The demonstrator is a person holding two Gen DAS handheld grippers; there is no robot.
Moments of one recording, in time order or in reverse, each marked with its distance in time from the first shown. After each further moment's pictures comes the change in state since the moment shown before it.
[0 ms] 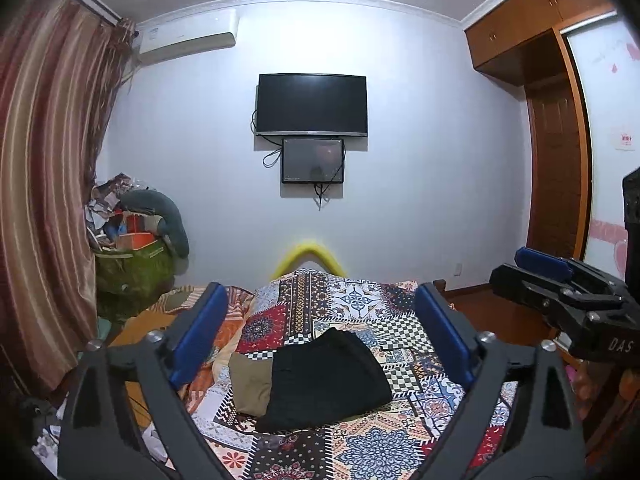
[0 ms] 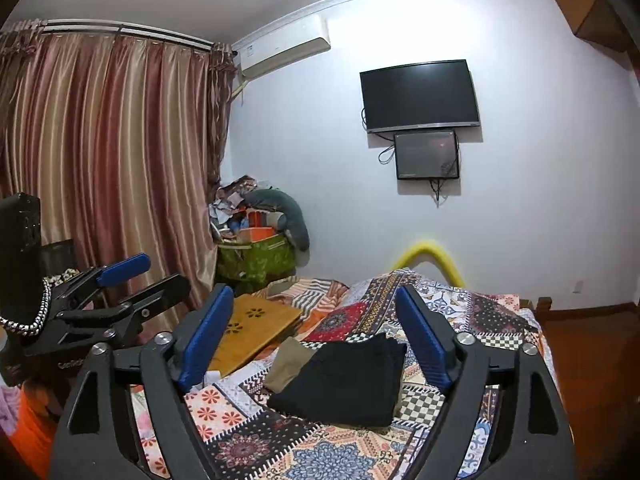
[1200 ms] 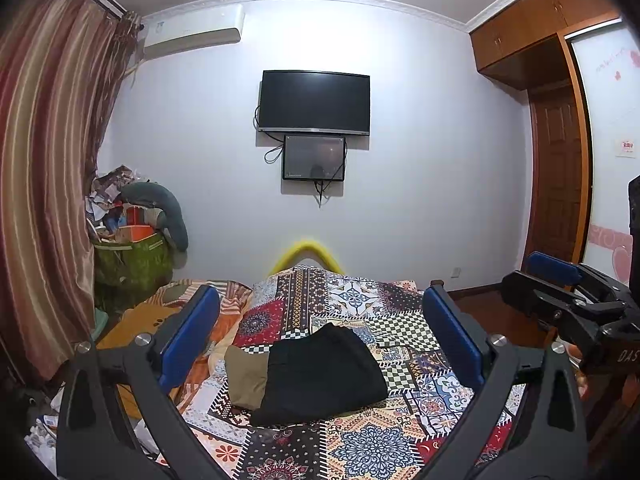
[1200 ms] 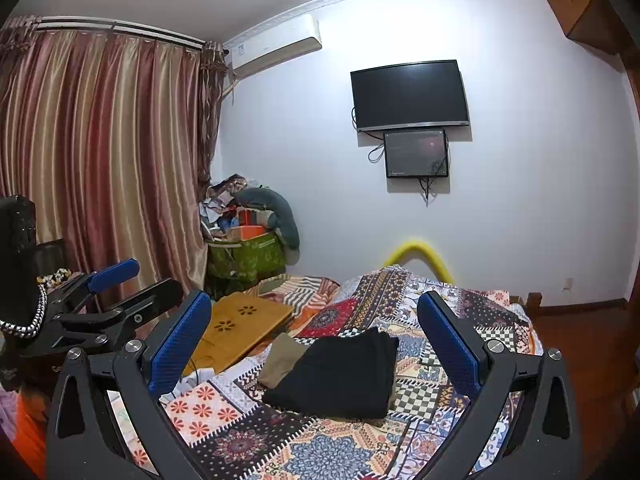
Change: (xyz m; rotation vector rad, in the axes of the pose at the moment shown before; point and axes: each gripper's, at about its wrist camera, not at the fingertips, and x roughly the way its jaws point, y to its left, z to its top) left arm 0.000 0.000 -0.008 -0.020 0.008 -0.002; right arm -0.014 0.003 -0.003 0.000 0.006 -0.034
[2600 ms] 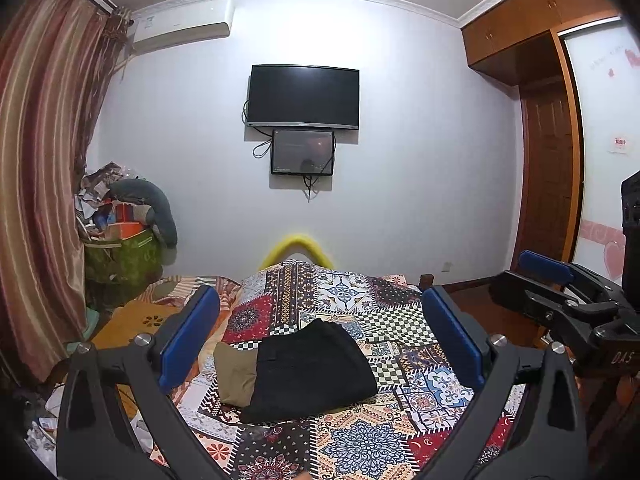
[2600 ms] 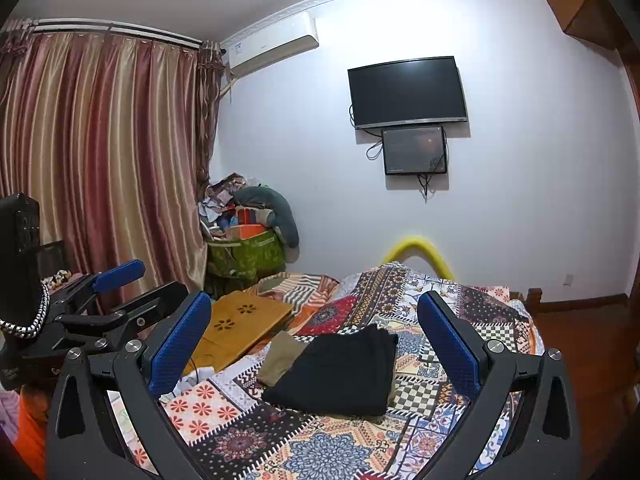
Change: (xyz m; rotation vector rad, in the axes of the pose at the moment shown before) left arm 0.005 -0.001 -0.002 0.008 0.022 -0.049; right arm 0.000 -0.001 -0.001 0.009 0.008 -0.003
